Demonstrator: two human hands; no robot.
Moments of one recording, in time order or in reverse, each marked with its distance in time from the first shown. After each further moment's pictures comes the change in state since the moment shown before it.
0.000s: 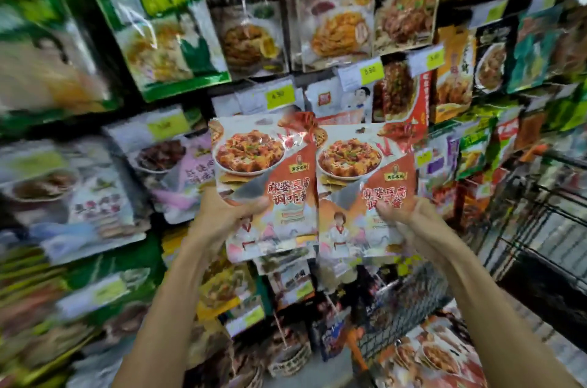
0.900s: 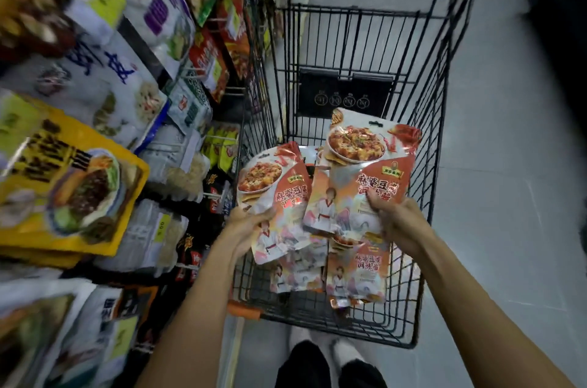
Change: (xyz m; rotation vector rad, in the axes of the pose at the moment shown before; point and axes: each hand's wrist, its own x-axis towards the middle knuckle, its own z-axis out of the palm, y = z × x) left_hand 0.015 -0.316 0.363 -0.066 -0.853 -0.909; right_hand -0.176 0.241 -0.143 0.449 1.184 0.464
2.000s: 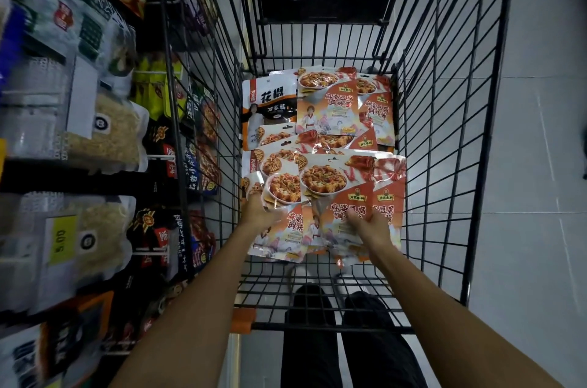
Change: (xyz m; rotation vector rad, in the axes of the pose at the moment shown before) left_hand 0.129 -0.140 -0.010 0.972 -0.076 -0.033; right_hand 0.091 0.214 -0.010 -0.268 0.461 0.318
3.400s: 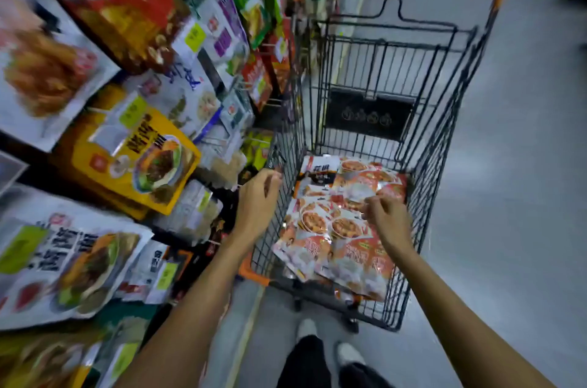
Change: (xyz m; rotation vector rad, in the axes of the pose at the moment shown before) left_hand -0.272 0.143 -0.104 0.025 0.681 0.529; right_hand -0.167 -0.146 -0.093 -0.198 -0.061 -0.733
